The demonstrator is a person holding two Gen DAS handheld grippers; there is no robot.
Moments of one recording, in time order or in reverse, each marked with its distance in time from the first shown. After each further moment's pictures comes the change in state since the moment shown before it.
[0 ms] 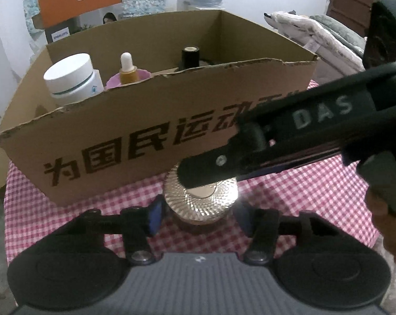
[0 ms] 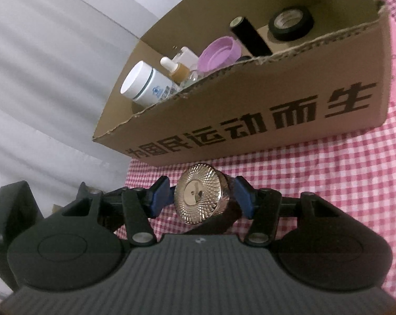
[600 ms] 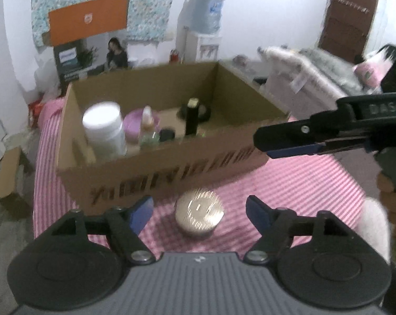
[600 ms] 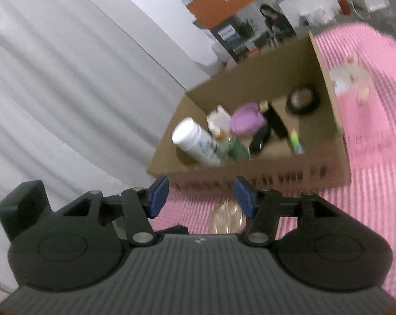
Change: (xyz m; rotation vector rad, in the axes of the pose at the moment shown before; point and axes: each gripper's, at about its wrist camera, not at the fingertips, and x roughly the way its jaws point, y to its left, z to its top) left arm -0.074 0.014 0.008 -0.037 -0.089 -0.032; right arm -0.103 0.023 0.009 -0.107 -0.163 0.071
